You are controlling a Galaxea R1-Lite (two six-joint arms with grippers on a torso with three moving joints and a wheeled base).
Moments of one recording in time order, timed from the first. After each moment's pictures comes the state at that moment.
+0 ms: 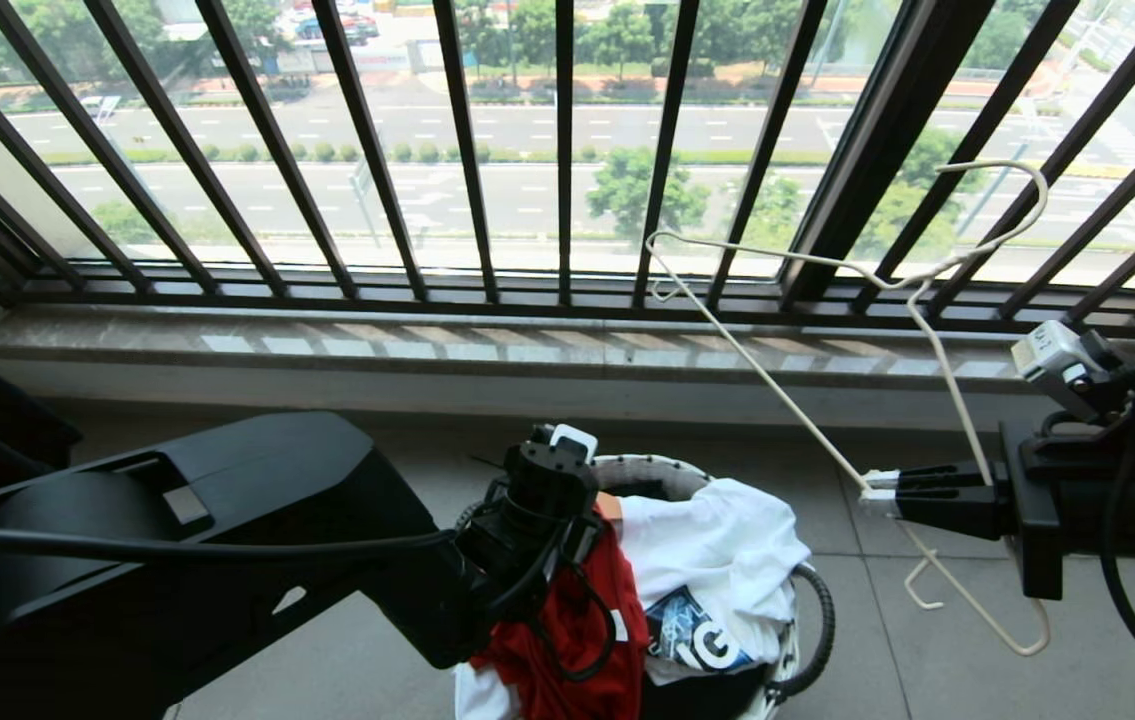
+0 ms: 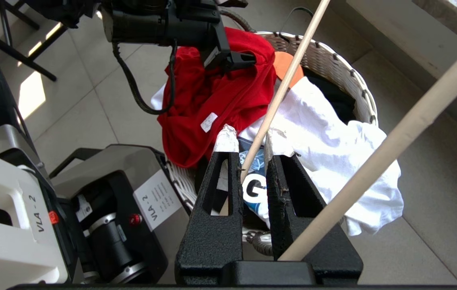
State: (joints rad) left arm -0.73 2.27 -1.08 -0.77 0.49 0.08; right arm 0.06 1.39 -0.78 -0.07 0.84 -0.45
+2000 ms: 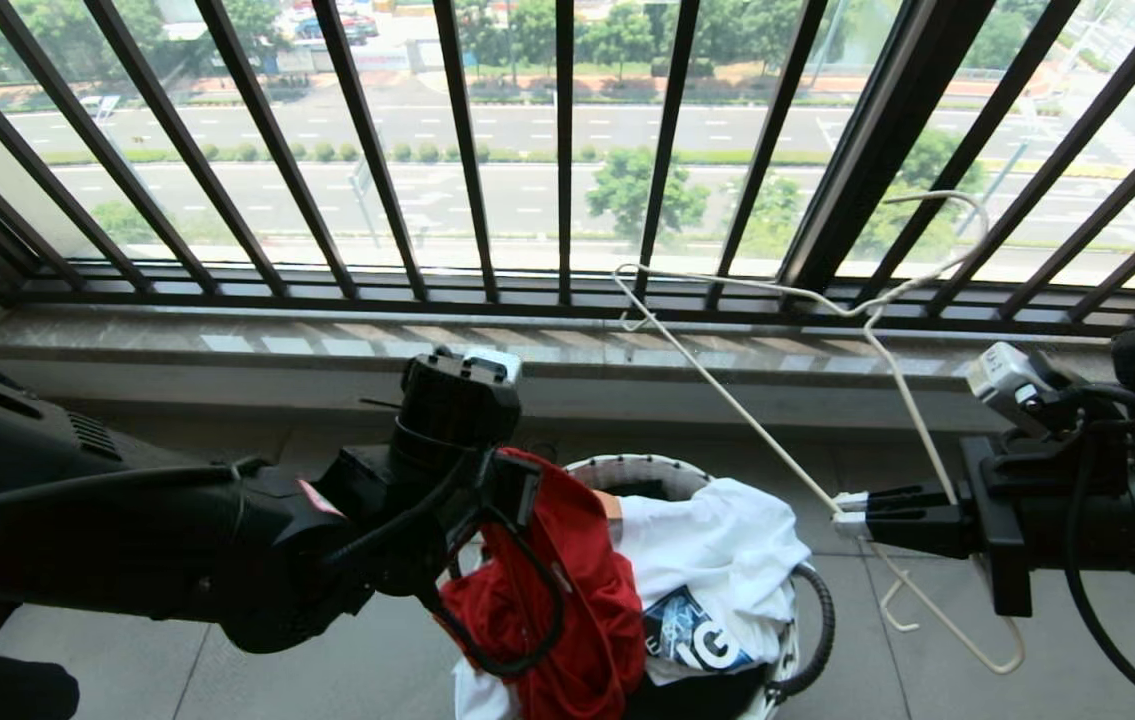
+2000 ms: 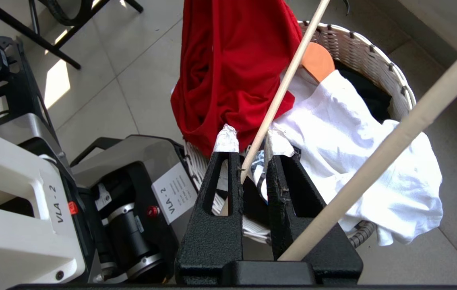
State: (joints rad) left arm -0.72 1.83 -0.98 -0.42 0.48 -0.07; right arm 0.12 1.44 -0.77 -0.07 0.84 -0.45
